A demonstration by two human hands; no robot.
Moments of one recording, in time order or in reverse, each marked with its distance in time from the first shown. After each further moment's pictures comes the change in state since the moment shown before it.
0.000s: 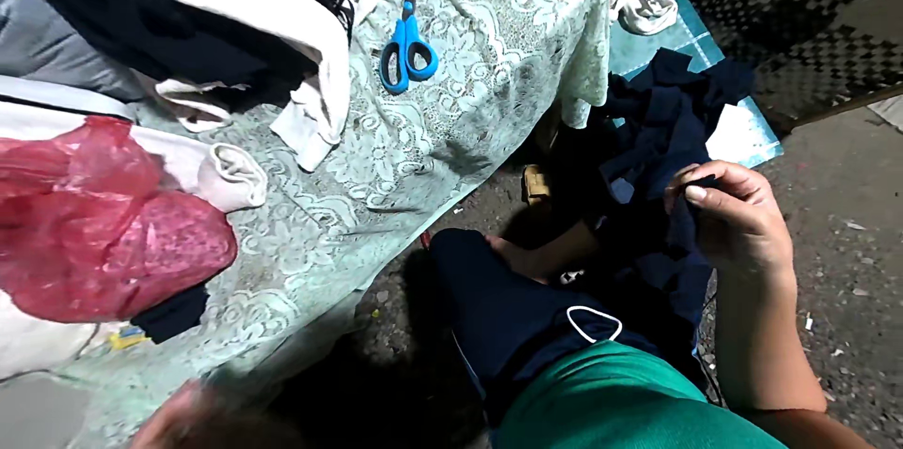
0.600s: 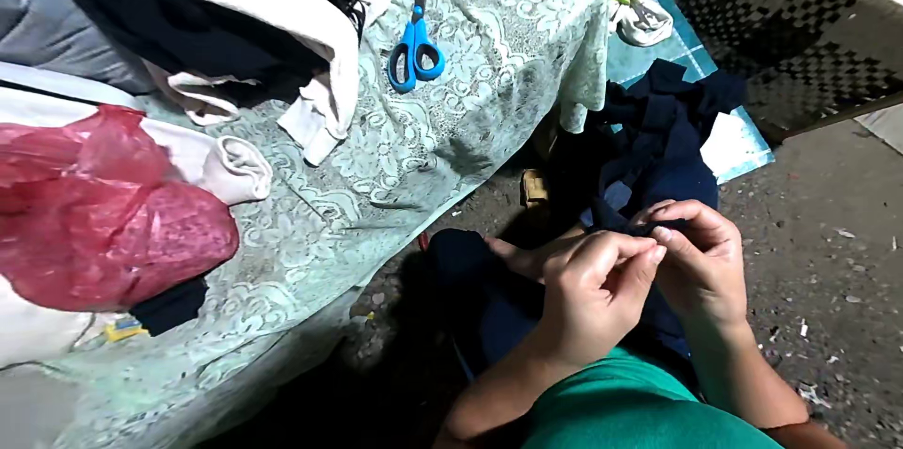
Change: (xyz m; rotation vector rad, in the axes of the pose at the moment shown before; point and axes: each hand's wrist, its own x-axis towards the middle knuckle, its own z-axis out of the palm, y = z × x) left_hand -0.054 0.303 0.196 -0.996 -0.682 -0.030; right_hand -0.037 0.010 0.058 0.124 0.115 -0.117
